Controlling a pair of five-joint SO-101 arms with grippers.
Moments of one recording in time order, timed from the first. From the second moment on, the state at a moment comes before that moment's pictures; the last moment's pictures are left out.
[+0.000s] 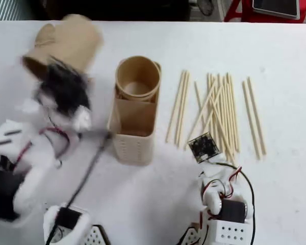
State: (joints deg) left arm 11.6 -50.2 4.2 83.4 -24.0; right arm 3.2 -102.9 96.4 70.6 36.0
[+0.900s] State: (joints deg) left arm 20.4 -24.9 -15.7 101.1 -26.5; right arm 3.2 -102.9 96.4 70.6 36.0
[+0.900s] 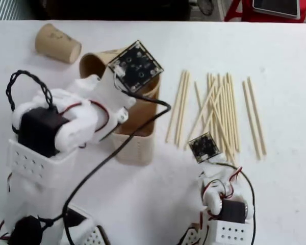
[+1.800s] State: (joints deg) left arm 20.4 -24.7 -17.5 88.0 -26.4; right arm 3.2 -102.9 96.4 70.6 36.0
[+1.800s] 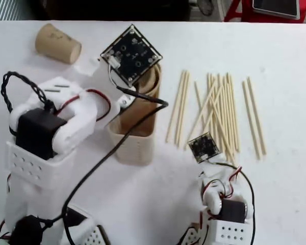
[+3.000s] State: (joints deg) left arm 12.7 -26.0 2.6 69.7 -26.0; right arm 3.2 -102.9 96.4 70.6 36.0
